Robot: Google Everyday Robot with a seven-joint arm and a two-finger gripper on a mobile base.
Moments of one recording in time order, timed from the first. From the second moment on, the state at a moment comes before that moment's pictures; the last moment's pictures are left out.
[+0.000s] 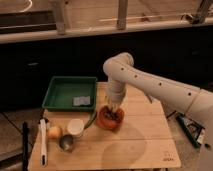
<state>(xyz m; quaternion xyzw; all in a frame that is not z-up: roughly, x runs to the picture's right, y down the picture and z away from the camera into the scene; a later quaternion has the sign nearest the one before) 0.048 0.102 0.722 -0.36 -0.19 -0.35 0.84</state>
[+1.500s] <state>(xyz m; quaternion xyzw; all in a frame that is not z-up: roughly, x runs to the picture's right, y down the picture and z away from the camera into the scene) 0.055 0.101 0.733 -0.40 -0.17 -0.29 0.85</state>
